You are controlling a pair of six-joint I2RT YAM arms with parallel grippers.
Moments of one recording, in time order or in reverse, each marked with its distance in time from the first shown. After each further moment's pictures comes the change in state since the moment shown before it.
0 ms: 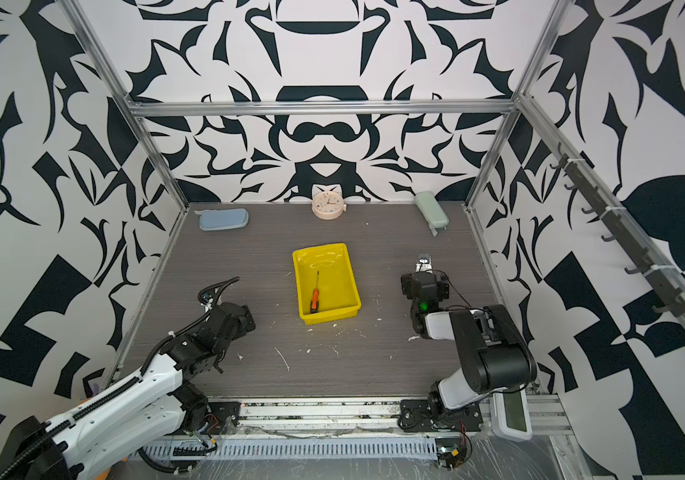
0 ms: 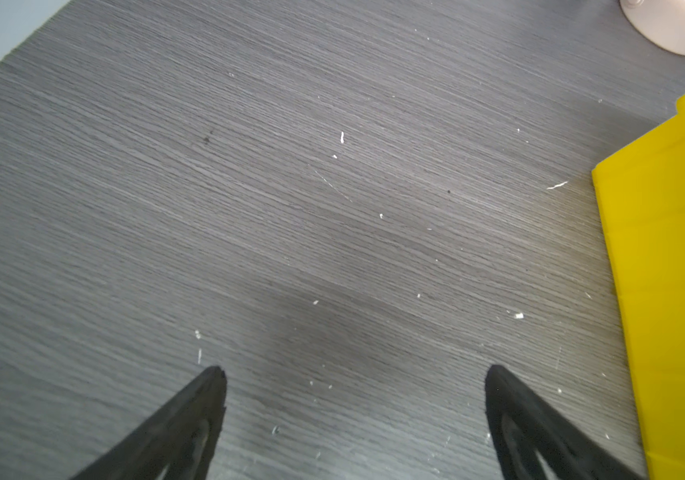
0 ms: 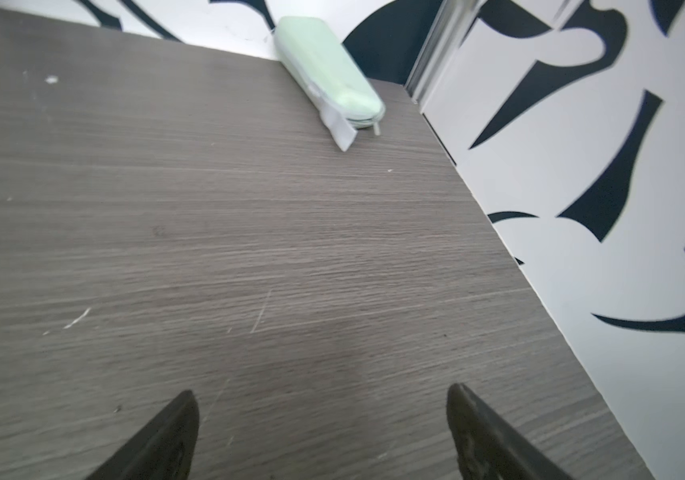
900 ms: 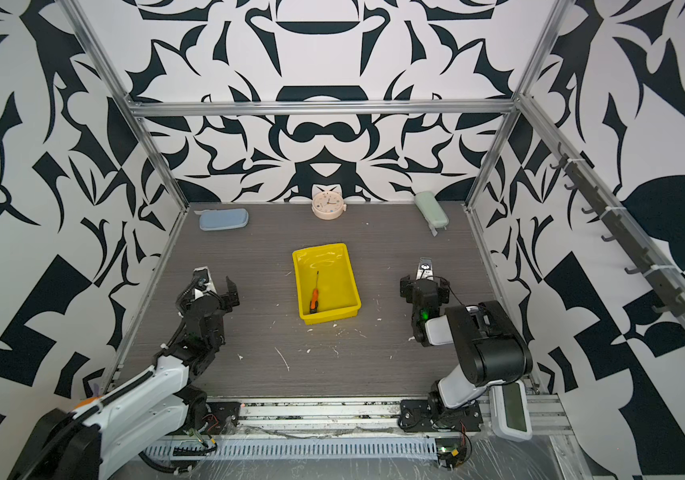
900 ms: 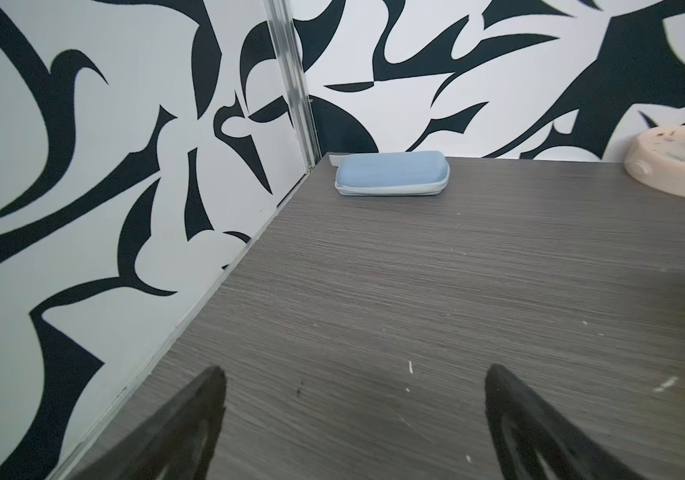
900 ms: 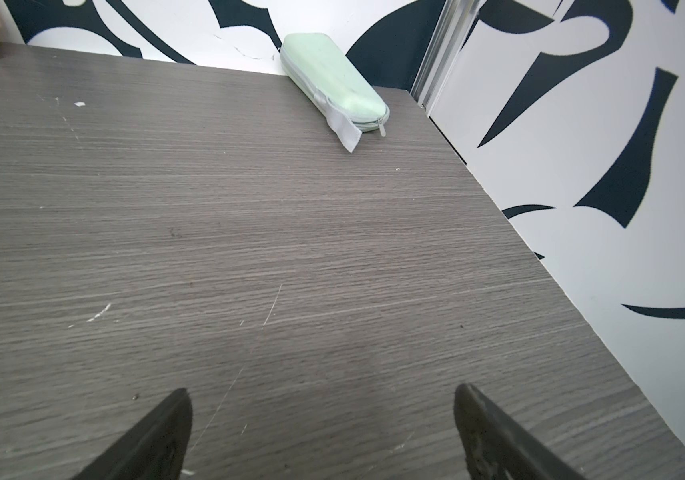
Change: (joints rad) left arm 0.264 0.127 -0.173 0.935 -0.148 0.764; right arm 0.000 0.043 -0.063 0.146 -0.030 0.024
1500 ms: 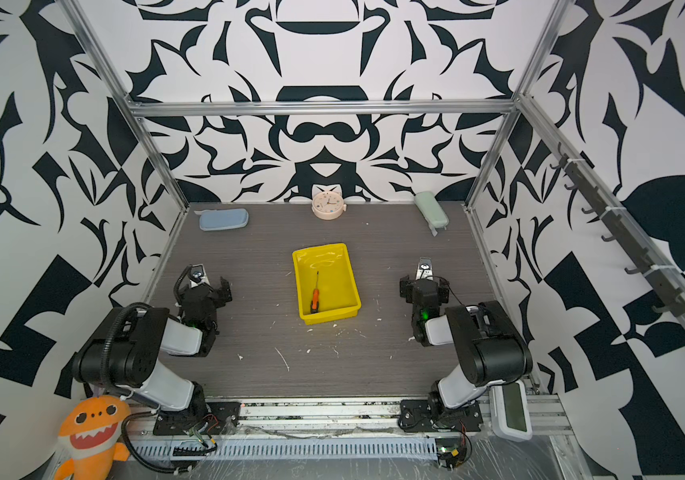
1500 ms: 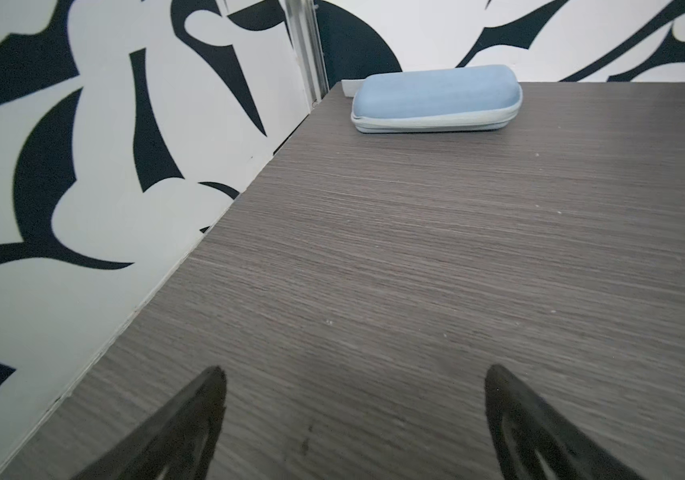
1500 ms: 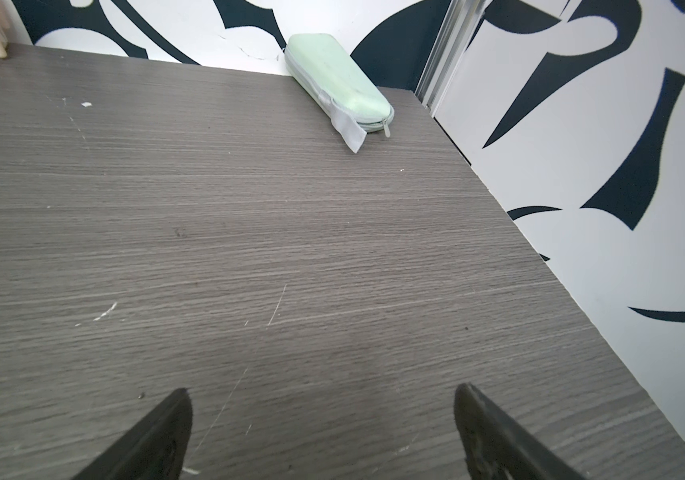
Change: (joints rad) left arm 0.325 0.621 0.026 0.512 0.308 0.016; right arm 0.000 0.000 0.002 -0.001 -0.013 -0.002
